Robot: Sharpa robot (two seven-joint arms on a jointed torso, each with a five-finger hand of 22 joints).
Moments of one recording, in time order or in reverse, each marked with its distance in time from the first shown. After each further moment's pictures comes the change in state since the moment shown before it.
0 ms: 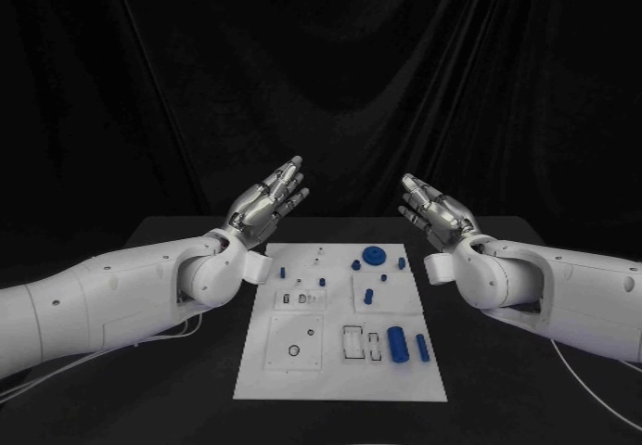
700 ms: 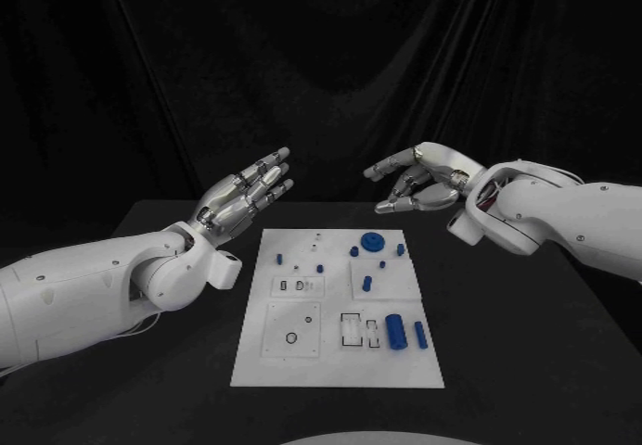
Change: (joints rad) left arm 0.027 -0.167 0.000 0.162 -0.199 0.015 0.003; left_hand 0.136 -0.006 0.000 0.000 0.132 0.035 0.036 0.000 0.000 0.008 0.038 0.000 0.000 -0.007 0.052 0.000 0.000 0.000 -0.010 0.011 0.000 0.000; right arm 0.207 -0.037 0.001 0.012 -1.202 0.093 -0.318; right_hand 0.228 -0.326 0.309 0.063 -0.228 0.574 0.021 0.067 0.061 0.608 0.111 0.246 0.040 1.129 -0.031 0.365 0.155 0.000 1.067 0.005 0.302 0.105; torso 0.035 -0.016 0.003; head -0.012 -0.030
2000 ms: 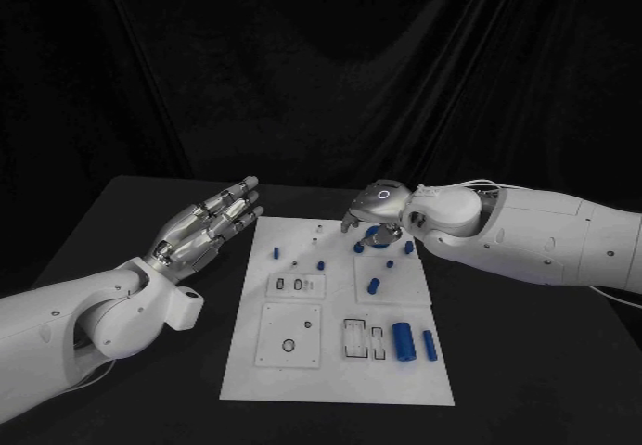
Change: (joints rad) left arm 0.002 -0.007 -0.001 0.015 -0.025 0.070 0.001; left_hand 0.082 0.004 0.000 0.000 0.078 0.067 0.055 0.006 0.004 -0.003 0.035 0.000 0.000 0.009 0.044 0.000 0.000 0.000 -0.005 0.030 0.000 0.000; right arm -0.066 0.100 -0.001 -0.122 -0.968 0.056 -0.200; right_hand -0.069 0.011 0.158 -0.160 0.151 0.059 -0.023 -0.004 0.121 0.261 -0.043 -0.102 0.128 0.258 -0.094 0.782 0.779 -0.001 0.144 -0.108 0.701 0.707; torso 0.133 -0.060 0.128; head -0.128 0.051
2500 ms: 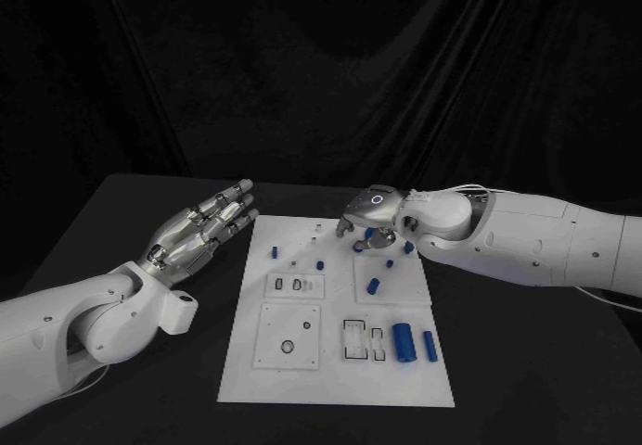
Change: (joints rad) left arm 0.000 0.007 0.000 -0.013 -0.001 0.014 0.000; left_hand 0.000 0.000 0.000 0.000 0.000 0.000 0.000 0.000 0.000 0.000 0.000 0.000 0.000 0.000 0.000 0.000 0.000 0.000 0.000 0.000 0.000 0.000; right arm -0.013 0.003 0.000 -0.010 0.005 -0.002 -0.001; right_hand 0.000 0.000 0.017 -0.016 0.072 0.008 0.007 0.000 0.028 -0.021 0.003 0.019 0.054 0.000 0.000 0.000 -0.001 0.000 -0.017 -0.005 0.000 0.019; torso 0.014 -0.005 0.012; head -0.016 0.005
